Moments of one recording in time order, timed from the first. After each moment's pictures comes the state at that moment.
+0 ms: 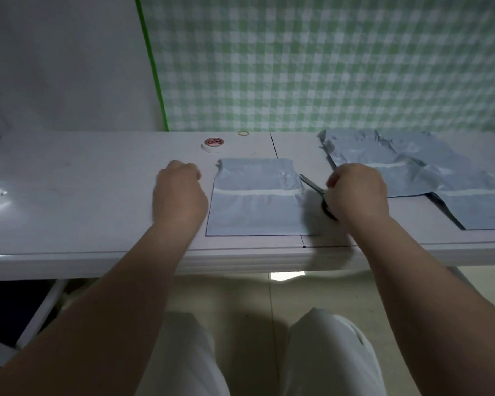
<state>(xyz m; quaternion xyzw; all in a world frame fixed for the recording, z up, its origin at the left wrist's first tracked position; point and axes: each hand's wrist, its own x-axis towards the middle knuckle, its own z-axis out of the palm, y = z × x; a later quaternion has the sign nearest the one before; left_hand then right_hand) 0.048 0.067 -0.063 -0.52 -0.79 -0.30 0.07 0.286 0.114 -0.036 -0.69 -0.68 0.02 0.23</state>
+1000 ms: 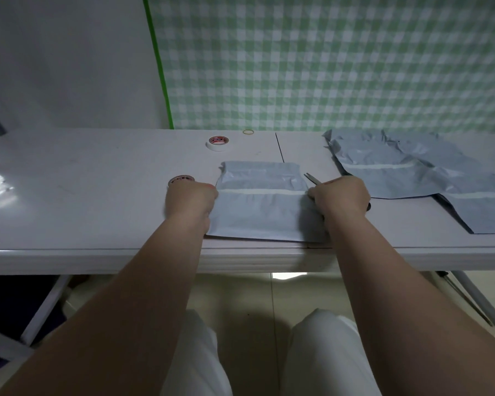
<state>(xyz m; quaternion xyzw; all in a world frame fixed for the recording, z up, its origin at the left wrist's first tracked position) 0.065 0.072 -0.056 -0.19 -0.71 -0.58 -0.36 0.259 0.133 -0.054 -0.75 -0.52 0.27 0.32</state>
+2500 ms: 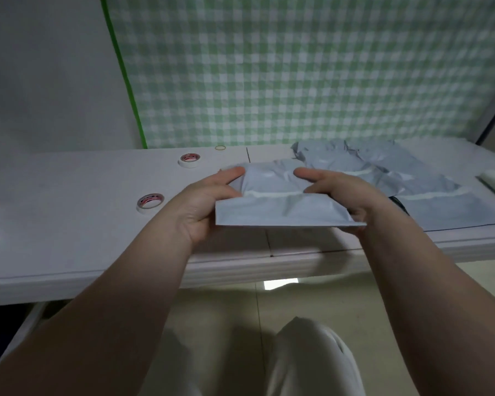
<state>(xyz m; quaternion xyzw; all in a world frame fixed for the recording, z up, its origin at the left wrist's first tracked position) 0.123 0.056 -0.012 -0.30 -0.47 -0.54 -0.63 0.331 0.119 -0.010 -0.48 -0.51 0.63 0.34</state>
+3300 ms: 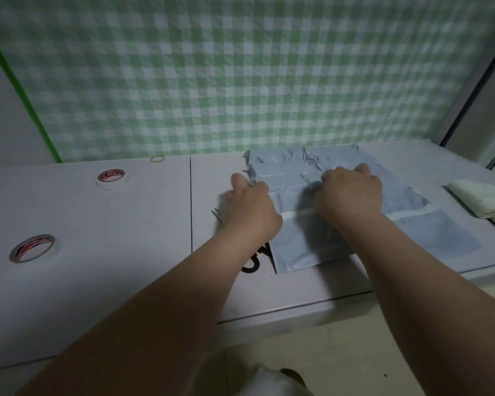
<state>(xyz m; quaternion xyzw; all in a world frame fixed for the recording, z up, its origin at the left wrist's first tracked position) 0.265 0.192 -0.050 -0.67 -0.70 -0.21 -0.14 0.410 0.225 -0.036 -0.73 -0.67 -0.11 0.06</state>
